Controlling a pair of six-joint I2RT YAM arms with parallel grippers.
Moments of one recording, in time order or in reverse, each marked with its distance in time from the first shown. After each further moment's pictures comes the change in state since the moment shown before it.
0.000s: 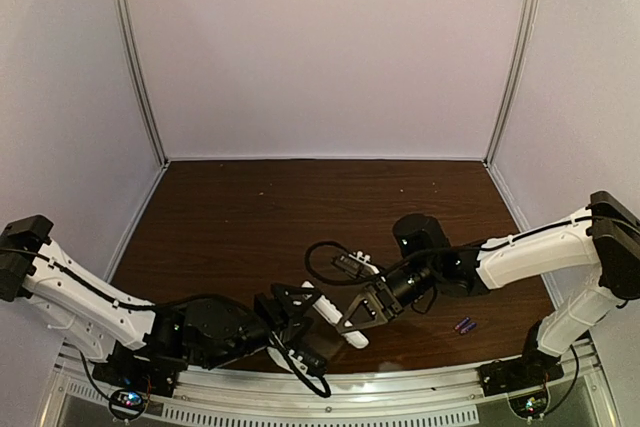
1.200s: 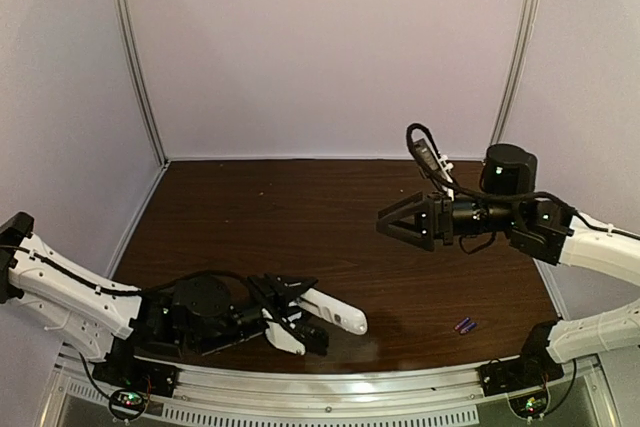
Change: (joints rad) left arm 0.030 -0.077 0.051 -0.084 0.056 -0.264; right arm -0.188 -0.449 0.133 -0.236 0.321 -0.211
